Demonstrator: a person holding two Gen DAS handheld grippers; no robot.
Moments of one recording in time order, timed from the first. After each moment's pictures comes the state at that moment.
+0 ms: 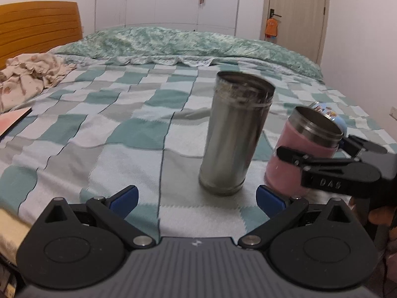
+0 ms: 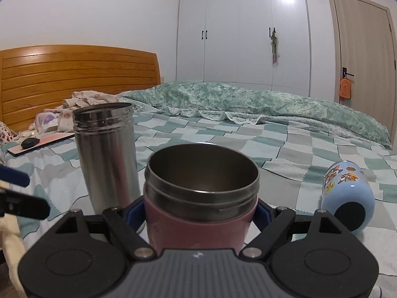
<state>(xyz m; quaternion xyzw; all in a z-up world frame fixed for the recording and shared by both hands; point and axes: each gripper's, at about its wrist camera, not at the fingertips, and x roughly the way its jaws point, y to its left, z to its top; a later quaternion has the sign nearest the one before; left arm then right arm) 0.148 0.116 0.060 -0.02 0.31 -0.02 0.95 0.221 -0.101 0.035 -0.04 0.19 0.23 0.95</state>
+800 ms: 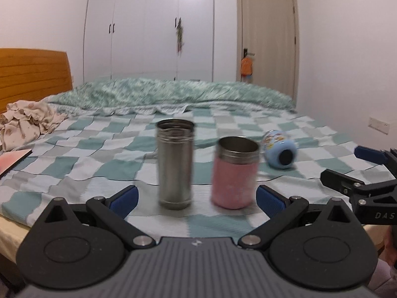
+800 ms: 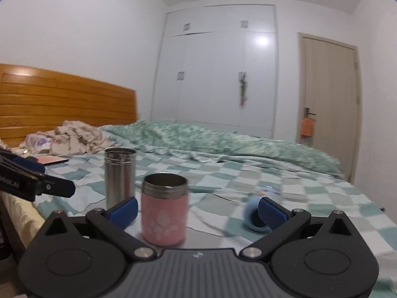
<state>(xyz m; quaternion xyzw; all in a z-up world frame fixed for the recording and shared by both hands) 0.049 0.045 0.089 0.01 0.18 -0.06 0.98 0.037 -0.198 0.074 -0.04 0.07 0.14 0.99</state>
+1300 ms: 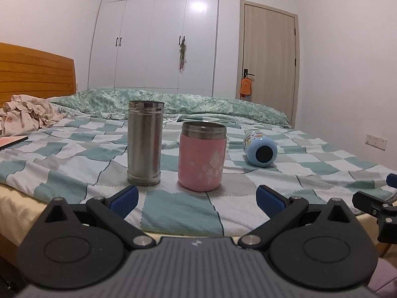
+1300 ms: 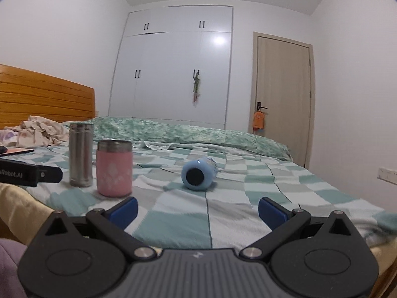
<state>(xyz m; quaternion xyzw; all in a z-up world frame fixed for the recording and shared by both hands) 0.014 -0.007 0.025 -0.02 0.13 -0.04 0.99 -0.038 -0.257 0.013 -0.03 0.08 0.04 1.00</state>
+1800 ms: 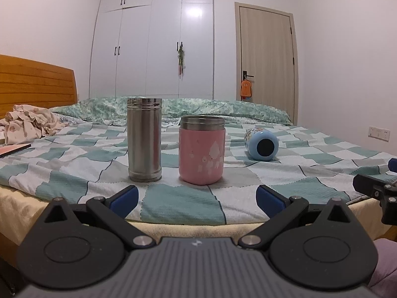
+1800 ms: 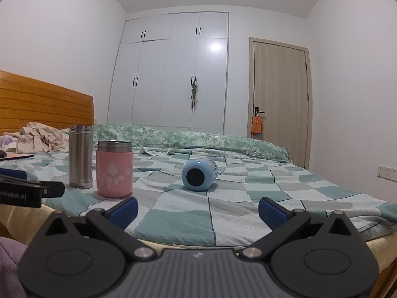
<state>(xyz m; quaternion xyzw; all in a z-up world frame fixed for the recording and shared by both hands) 0.005 -0.014 0.006 0.00 0.11 -0.04 0.99 -0.041 -0.257 0.006 -0.02 0.05 0.04 1.00</state>
